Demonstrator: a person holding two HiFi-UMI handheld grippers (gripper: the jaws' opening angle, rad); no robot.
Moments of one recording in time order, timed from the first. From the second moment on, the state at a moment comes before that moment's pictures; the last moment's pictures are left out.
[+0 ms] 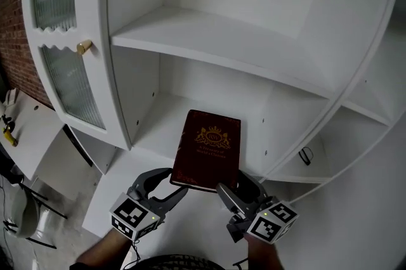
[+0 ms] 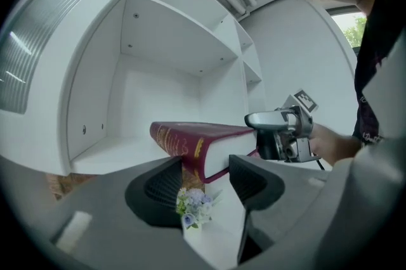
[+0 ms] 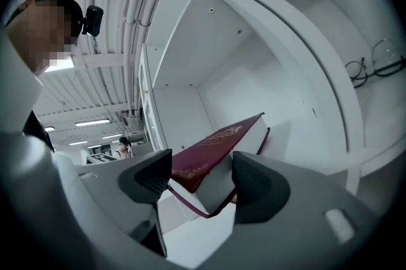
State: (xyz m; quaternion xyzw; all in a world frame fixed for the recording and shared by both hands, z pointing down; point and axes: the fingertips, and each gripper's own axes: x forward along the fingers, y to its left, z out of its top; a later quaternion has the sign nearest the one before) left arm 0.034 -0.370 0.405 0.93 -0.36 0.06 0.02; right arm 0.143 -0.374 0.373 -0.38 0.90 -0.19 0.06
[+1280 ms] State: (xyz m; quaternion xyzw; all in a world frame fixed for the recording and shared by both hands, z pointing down) left arm -0.009 -0.315 0.339 0.93 -0.36 0.05 -0.09; right arm 0.097 -0.296 0.303 -0.45 0.89 -0.01 0.04
